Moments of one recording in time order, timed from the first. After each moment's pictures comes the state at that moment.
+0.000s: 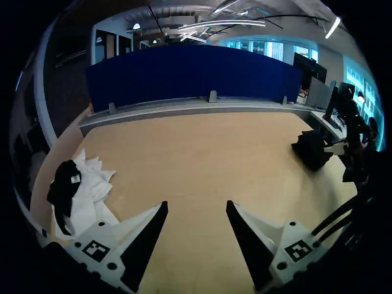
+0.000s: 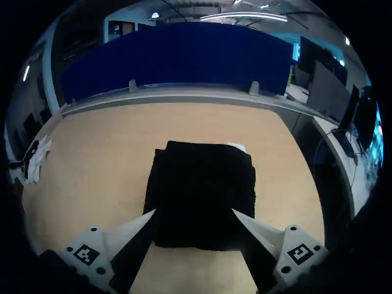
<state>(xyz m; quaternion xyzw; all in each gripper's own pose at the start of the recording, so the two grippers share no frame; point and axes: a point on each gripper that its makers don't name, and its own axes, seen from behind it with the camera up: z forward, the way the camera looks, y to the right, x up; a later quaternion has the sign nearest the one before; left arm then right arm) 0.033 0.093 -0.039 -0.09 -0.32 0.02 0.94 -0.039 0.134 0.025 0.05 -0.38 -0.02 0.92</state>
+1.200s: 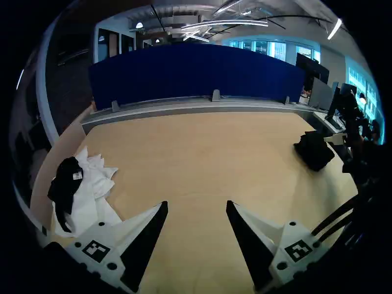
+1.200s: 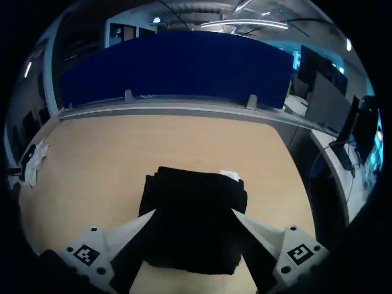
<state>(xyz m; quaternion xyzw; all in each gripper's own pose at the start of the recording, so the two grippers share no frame) 0.030 0.087 -0.043 -0.08 -0.32 0.02 0.94 -0.014 0.145 0.071 0.05 -0.35 -0.03 0.93</state>
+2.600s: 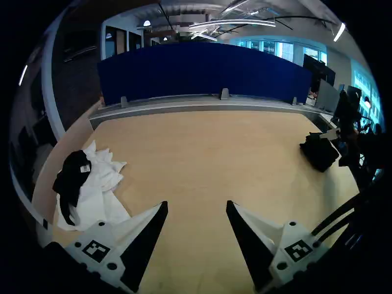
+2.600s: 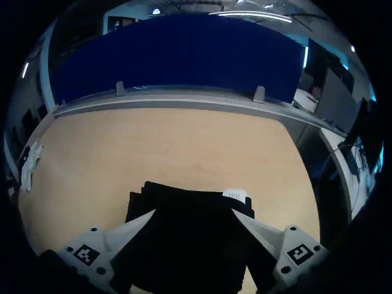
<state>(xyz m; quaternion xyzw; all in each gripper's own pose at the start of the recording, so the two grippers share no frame) 0.029 0.071 -0.054 -0.05 -0.33 0.01 0.94 -0.034 0.147 0.119 0.05 -0.38 -0.03 0.92</state>
